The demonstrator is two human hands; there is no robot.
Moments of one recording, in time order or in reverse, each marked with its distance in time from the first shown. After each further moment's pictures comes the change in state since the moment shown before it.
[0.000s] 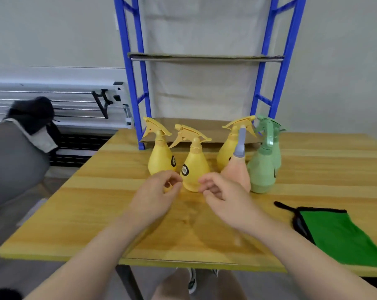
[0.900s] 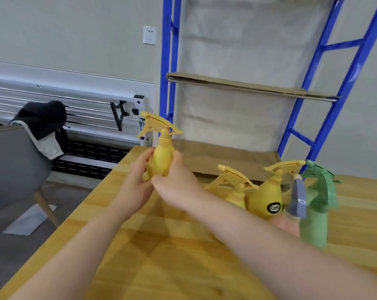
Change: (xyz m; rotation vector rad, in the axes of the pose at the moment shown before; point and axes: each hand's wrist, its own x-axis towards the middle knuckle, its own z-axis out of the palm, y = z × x) left_hand 0.093 -0.115 -0.076 -0.506 0.204 -0.059; right_hand 0.166 -0.136 0.087 0.073 -0.065 0.159
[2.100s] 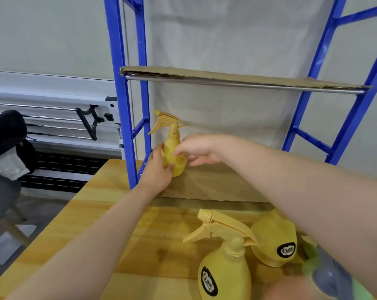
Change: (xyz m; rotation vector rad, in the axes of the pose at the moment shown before) left_hand 0.181 -0.046 0.110 0.297 -0.016 -0.142; right_hand 0.205 0.055 -0.120 0.030 -0.257 0.263
